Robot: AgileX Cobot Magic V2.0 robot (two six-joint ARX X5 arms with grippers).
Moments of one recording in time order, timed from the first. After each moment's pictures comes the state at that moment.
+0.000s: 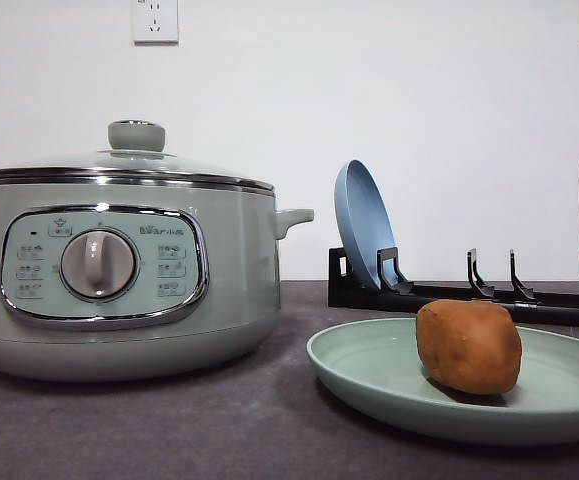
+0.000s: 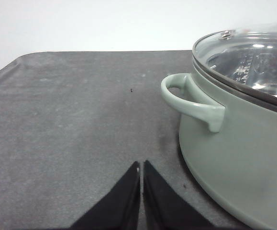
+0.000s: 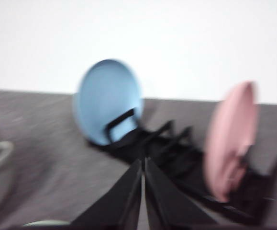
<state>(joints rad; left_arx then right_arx) 0.07 0.01 0.03 -0.18 0.07 0.03 -0.10 0.33 0.40 -0.12 -0.31 0.05</state>
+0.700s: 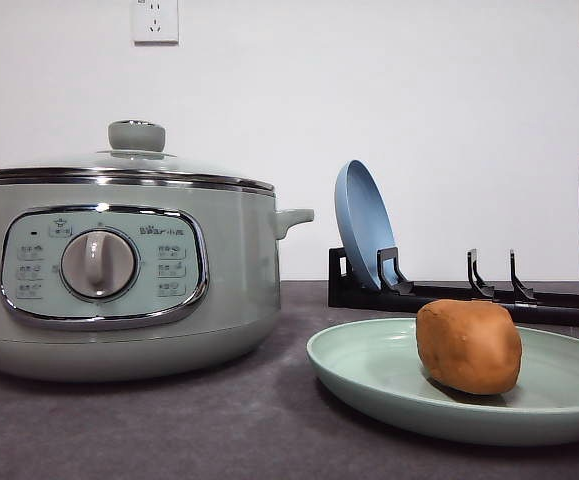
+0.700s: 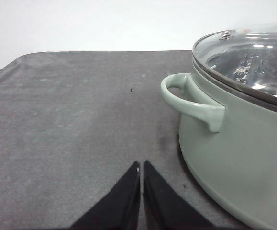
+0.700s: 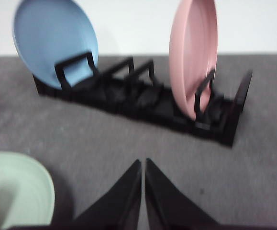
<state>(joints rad) 0.07 0.01 0.03 -0.18 0.07 0.03 -0.13 0.01 0.02 -0.16 -0.21 0.05</state>
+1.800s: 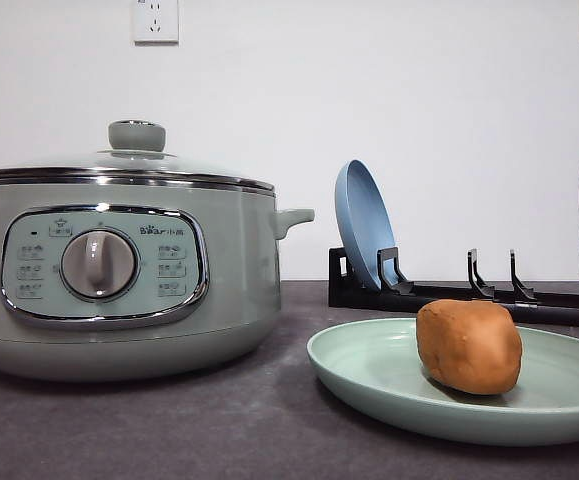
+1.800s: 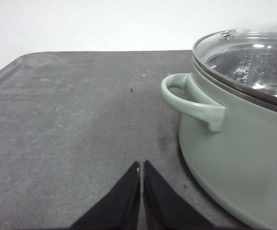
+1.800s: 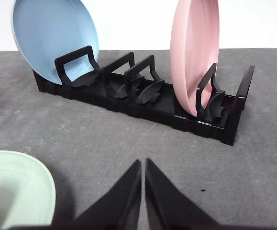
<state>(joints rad) 0.07 0.01 0.03 -0.18 0.07 0.03 -0.13 0.01 0.02 -0.16 -0.21 0.05</state>
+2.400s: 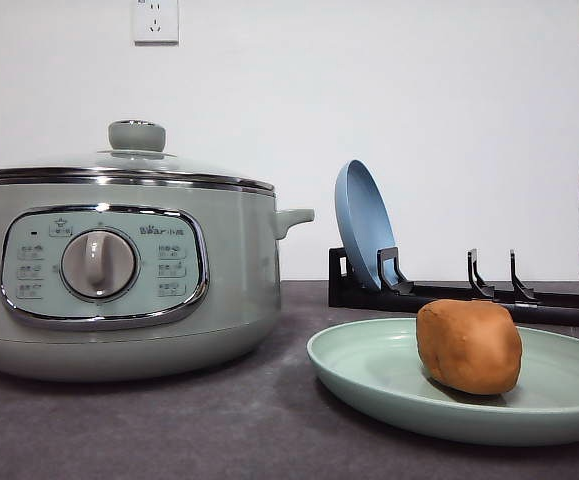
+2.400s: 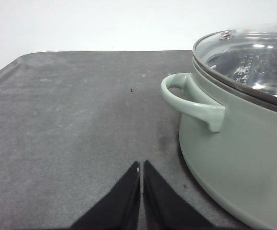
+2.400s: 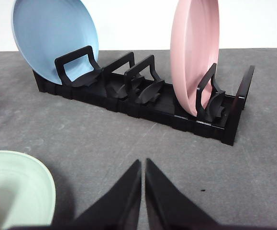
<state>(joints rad) 0.07 0.01 0.03 -0.18 0.07 0.03 -0.13 0.01 0.02 -0.16 -0.21 0.05</state>
